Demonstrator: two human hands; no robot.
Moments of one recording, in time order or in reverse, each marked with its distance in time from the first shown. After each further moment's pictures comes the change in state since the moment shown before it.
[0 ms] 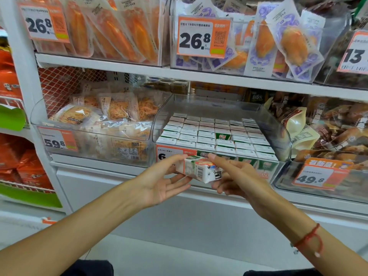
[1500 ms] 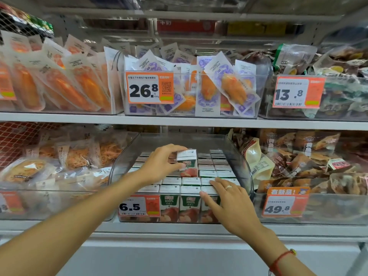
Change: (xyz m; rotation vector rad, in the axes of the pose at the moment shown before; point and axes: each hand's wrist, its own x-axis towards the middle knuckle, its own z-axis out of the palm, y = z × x) left_hand 0.111 0.080 0.081 1.330 -0.053 0.976; right_hand 0.053 0.033 -0.075 -1.192 0.438 -0.367
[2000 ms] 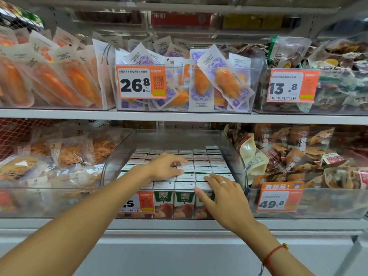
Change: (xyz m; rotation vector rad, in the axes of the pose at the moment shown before) left_hand 0.021 -0.011 0.020 0.298 -0.378 -0.060; right_hand 0.000 -0.001 -0.002 0.034 -0.014 0.006
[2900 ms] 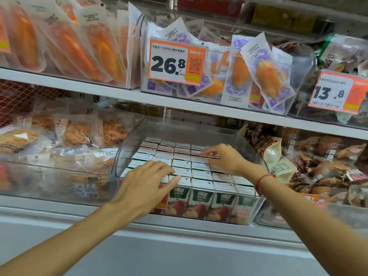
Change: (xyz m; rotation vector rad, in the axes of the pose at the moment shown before) left_hand -0.095 -0.031 0.040 0.250 0.485 -0.056; right_hand 0.129 -0.006 -0.015 0.046 -0.231 -0.223
